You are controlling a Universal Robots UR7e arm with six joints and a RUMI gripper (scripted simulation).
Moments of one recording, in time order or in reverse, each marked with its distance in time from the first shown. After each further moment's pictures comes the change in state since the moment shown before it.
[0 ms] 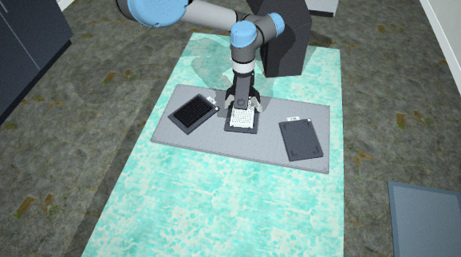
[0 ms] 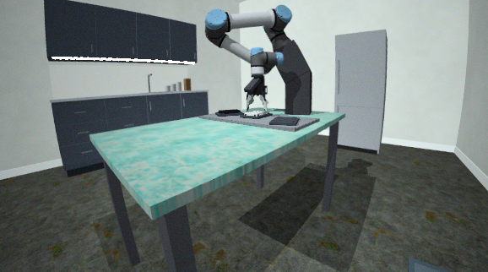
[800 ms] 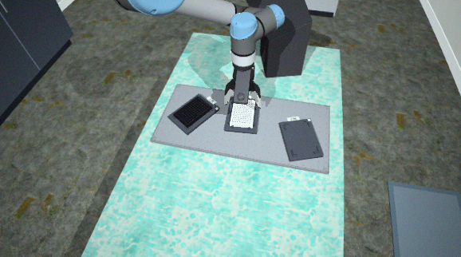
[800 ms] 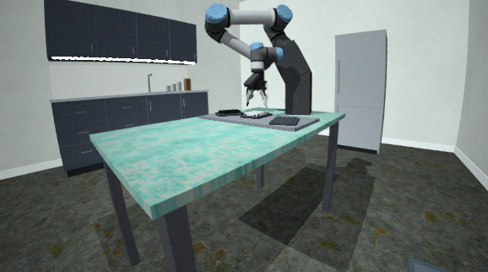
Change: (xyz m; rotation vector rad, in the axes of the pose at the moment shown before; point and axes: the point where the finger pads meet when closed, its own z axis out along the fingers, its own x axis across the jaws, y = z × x) arm 0.000 -0.001 -0.029 0.002 0.001 -0.001
